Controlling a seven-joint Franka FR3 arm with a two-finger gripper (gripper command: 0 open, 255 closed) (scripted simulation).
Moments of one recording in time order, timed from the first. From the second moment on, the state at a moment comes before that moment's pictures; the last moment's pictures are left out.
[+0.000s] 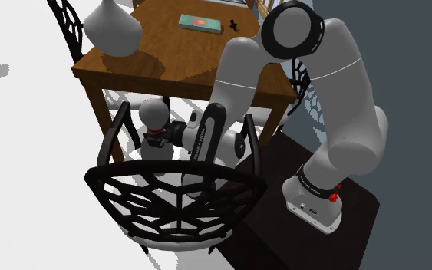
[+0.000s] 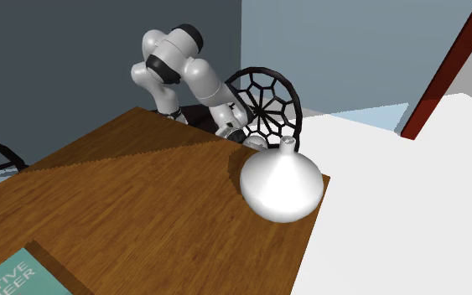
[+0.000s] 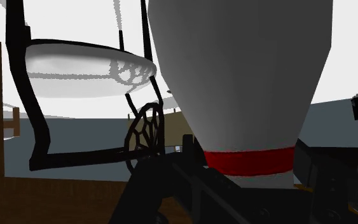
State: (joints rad) arm 0.11 0.84 0.65 -2.44 0.43 4.52 -0.32
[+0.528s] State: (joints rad) arm 0.11 0.83 0.66 -2.45 0.43 4.51 -0.32
